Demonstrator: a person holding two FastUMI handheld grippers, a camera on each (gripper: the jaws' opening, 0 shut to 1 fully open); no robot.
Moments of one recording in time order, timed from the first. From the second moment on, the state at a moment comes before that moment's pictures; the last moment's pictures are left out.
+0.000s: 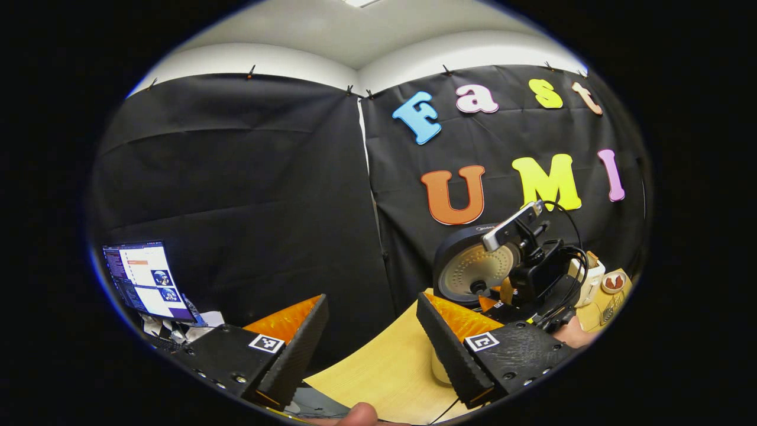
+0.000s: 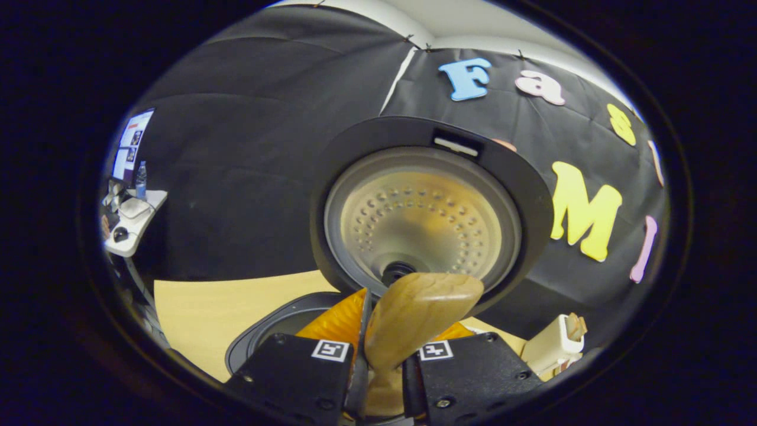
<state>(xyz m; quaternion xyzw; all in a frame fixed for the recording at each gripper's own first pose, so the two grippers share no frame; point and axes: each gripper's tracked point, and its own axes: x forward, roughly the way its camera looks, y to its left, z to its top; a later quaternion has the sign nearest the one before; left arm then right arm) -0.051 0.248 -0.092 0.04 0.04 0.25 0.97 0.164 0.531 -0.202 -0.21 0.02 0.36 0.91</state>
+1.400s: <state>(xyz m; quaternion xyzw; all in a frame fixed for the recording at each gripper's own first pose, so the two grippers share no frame) -0.012 0.149 -0.073 0.05 0.03 0.15 0.99 0.253 0.205 -0.109 0.25 0.04 0.17 0.95</state>
